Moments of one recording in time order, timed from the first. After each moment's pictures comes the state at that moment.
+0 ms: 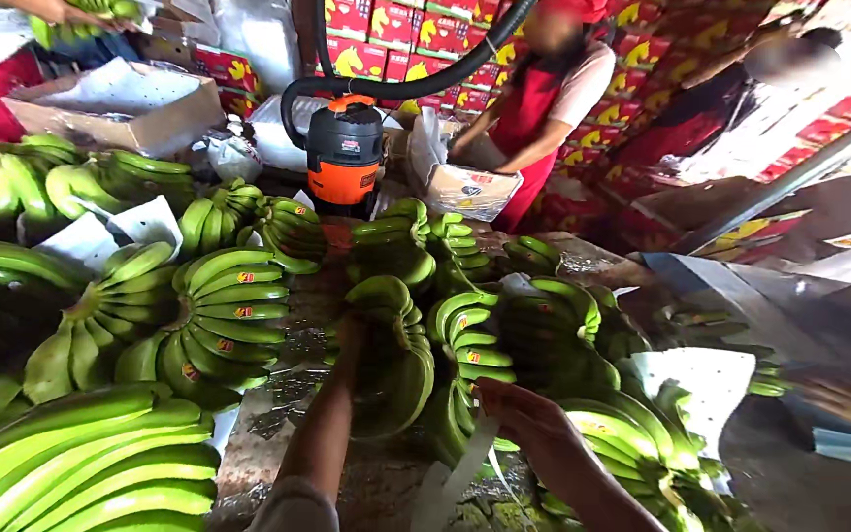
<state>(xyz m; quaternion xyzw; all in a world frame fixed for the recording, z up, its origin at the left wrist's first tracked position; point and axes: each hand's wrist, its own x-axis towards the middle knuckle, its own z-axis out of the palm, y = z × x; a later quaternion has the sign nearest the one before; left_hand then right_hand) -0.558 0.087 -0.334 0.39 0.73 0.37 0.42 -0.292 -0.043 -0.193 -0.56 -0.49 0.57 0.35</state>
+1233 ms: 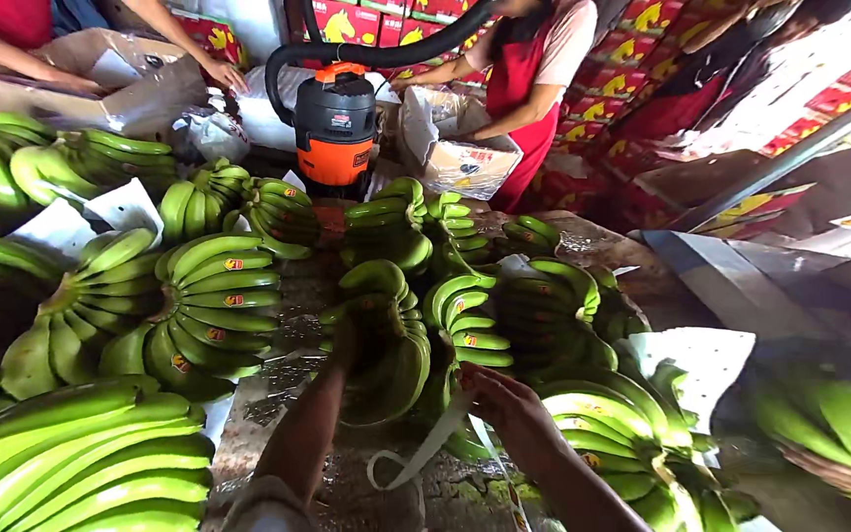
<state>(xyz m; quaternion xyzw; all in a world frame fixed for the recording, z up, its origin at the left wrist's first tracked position) -0.551 0.062 -0.354 0.49 0.74 0.24 0.39 -0.306 -0.036 -0.218 -0.57 -0.42 0.60 0.38</state>
